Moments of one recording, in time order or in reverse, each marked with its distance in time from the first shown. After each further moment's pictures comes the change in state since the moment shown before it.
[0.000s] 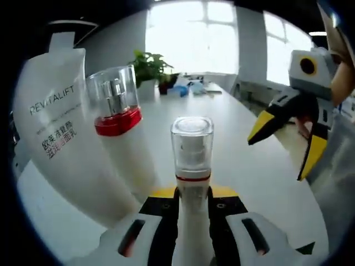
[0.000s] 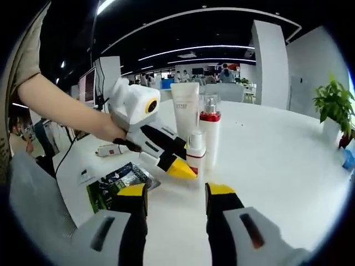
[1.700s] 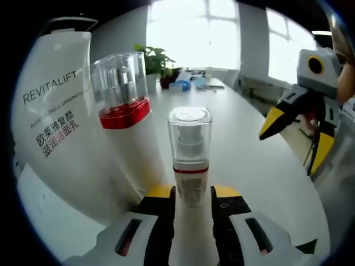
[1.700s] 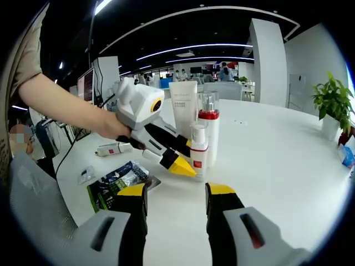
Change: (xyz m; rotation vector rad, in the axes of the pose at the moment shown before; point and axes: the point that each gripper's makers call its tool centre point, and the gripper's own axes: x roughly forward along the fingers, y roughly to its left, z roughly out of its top) left arm 0.002 0.007 -0.007 -0.010 0.046 0.005; right arm -0.003 0.001 -0.001 0.010 0.008 -0.005
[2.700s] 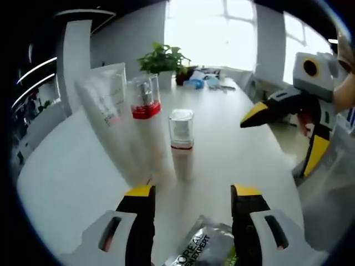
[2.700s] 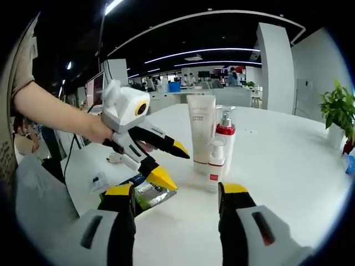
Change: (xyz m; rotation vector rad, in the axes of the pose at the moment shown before) left arm -0.067 -0.020 -0.011 -0.108 0.034 0.122; right arm -0.003 0.029 0.025 -0.025 -0.033 0.063
